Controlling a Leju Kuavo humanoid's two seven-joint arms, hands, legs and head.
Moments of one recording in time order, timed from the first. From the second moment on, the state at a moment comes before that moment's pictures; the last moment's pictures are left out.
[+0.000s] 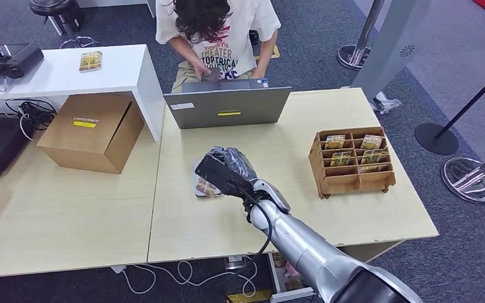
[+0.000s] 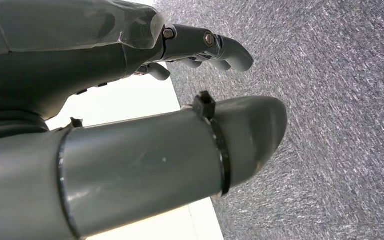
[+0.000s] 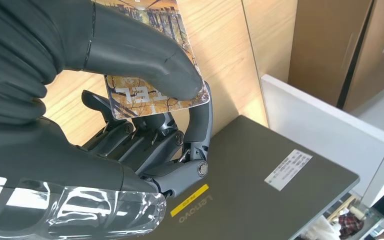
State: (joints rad) left arm -0.06 -0.14 0.72 -0.21 -1.19 0.03 0.32; right arm -0.69 0.15 0.71 -0.54 0.23 -0.21 -0.26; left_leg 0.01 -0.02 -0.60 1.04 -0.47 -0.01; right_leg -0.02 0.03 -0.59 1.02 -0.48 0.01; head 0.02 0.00
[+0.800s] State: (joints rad) left arm -0.06 -0.14 0.72 -0.21 -1.21 0.02 0.31; right arm -0.71 0.22 0.75 -0.42 0.22 -0.17 -0.23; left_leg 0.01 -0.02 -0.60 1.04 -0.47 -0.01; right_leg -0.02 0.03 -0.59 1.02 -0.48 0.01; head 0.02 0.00
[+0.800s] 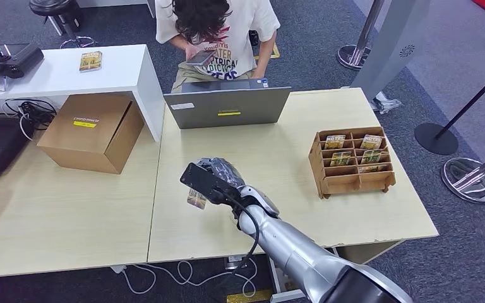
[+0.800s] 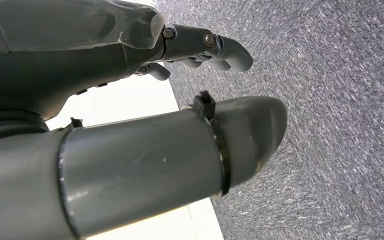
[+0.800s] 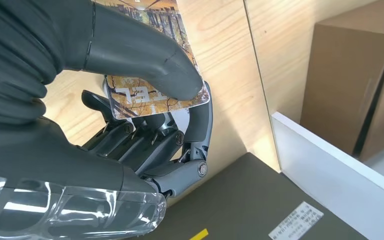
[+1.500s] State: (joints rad) left arm -0.06 -0.14 0.72 -0.21 -1.21 0.02 0.31; right arm -0.70 0.22 0.77 -0.36 0.22 -0.17 -0.22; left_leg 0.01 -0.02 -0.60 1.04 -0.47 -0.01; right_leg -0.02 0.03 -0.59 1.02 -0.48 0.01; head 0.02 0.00
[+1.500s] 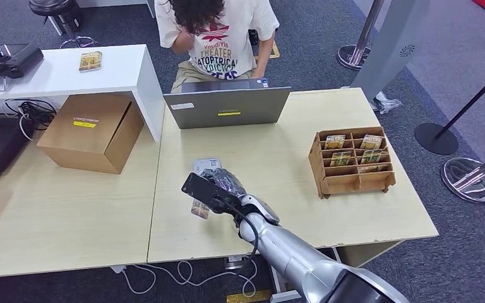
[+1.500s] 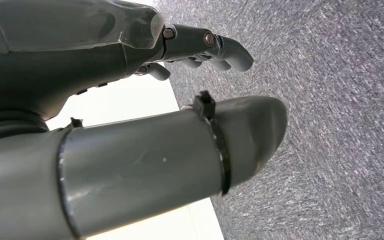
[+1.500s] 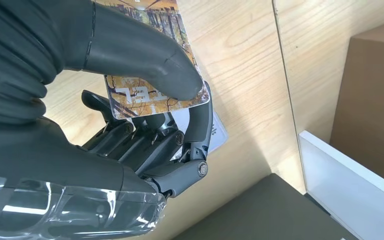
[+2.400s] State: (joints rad) left arm -0.06 -0.14 0.72 -0.21 -1.21 0.02 0.31; right arm -0.69 0.24 0.79 -0.34 0.24 -0.13 -0.20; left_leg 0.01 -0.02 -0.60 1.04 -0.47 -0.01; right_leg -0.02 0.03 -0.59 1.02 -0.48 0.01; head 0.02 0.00
